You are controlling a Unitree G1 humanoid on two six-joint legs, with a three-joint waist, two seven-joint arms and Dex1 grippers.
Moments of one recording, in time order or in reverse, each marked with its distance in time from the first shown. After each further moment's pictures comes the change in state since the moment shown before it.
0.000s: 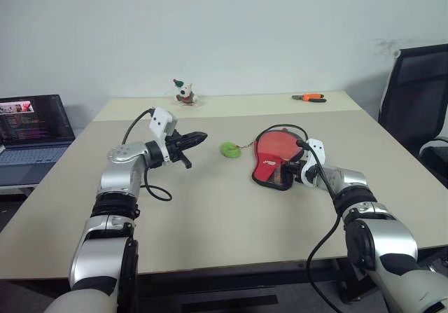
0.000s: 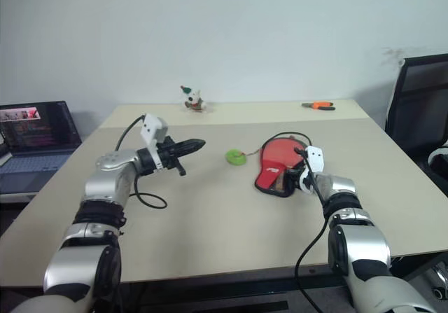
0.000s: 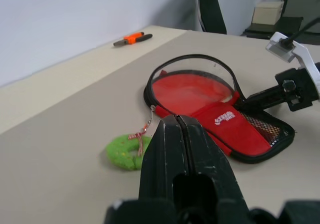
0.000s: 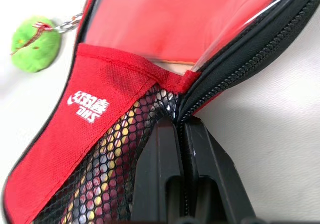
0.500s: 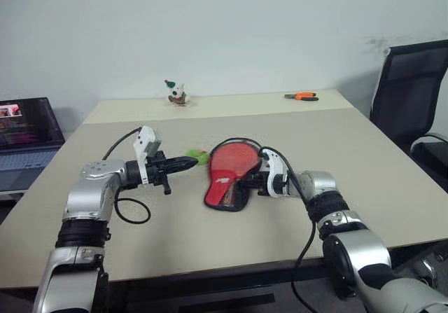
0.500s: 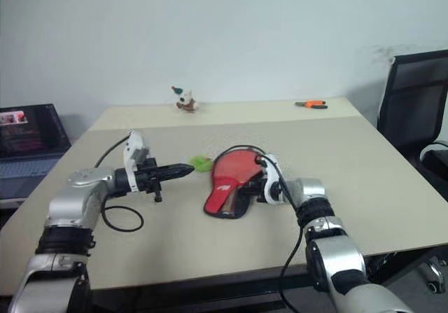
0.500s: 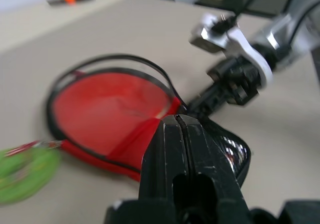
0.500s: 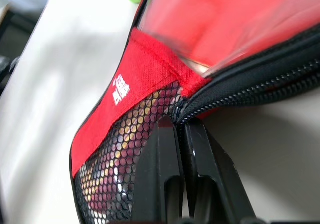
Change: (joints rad) left arm 0.277 0.152 -0.024 -0.368 -0.128 0.259 -0.173; right arm 0.125 0.164 0.183 -0.385 0.054 0.342 0.281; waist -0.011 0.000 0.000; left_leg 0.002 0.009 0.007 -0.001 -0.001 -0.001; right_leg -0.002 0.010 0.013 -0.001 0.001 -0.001
